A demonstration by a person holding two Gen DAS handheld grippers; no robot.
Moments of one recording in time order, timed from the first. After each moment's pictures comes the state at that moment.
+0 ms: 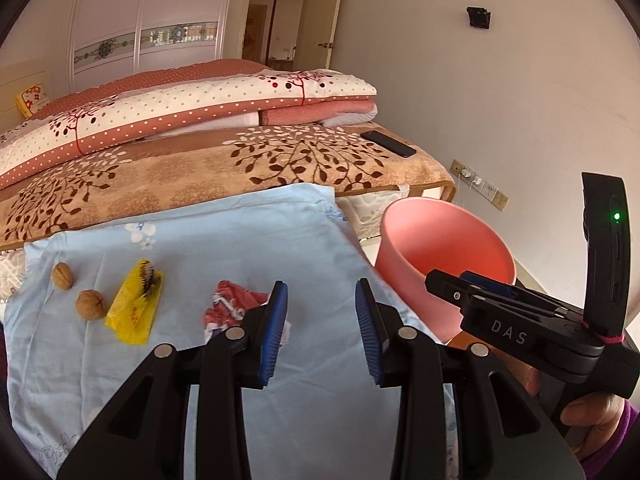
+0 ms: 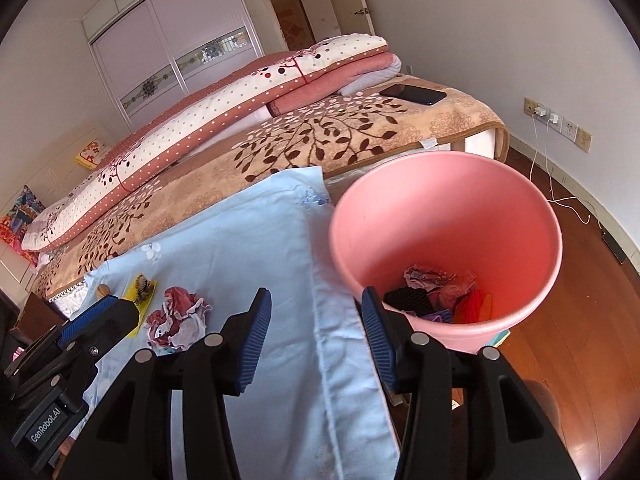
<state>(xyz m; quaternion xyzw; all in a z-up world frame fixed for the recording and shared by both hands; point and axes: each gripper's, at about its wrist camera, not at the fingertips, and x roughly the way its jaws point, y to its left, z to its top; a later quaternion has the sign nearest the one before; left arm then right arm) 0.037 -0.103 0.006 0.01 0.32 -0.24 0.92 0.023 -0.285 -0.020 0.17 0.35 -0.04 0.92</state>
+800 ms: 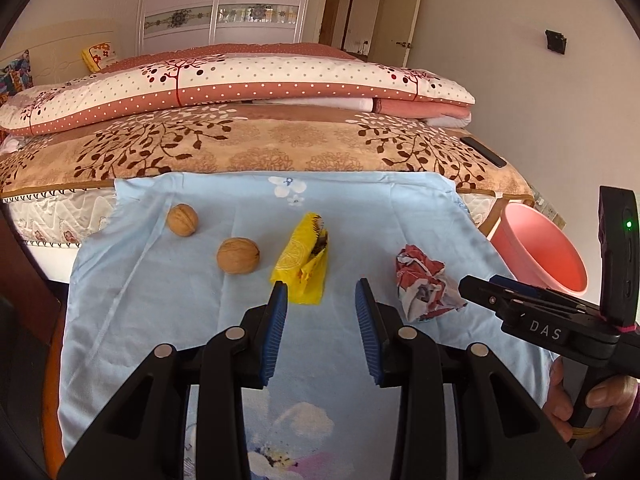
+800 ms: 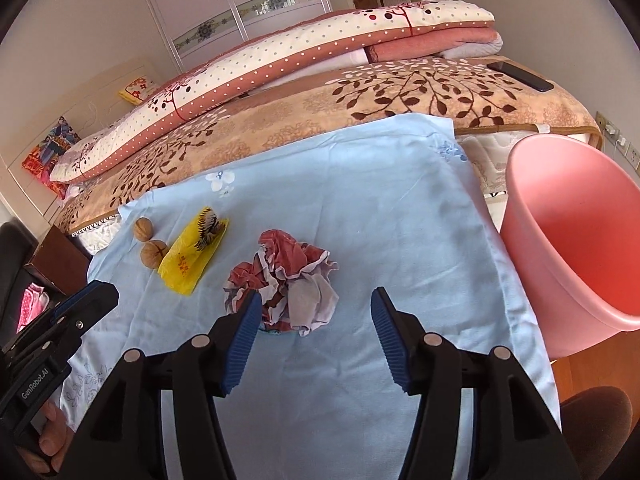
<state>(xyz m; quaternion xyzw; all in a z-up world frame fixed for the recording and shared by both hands) 0.062 0.034 -0.021 -0.02 0.35 -0.13 0.93 0.079 -0.177 -0.052 0.13 0.41 0.05 0.90</state>
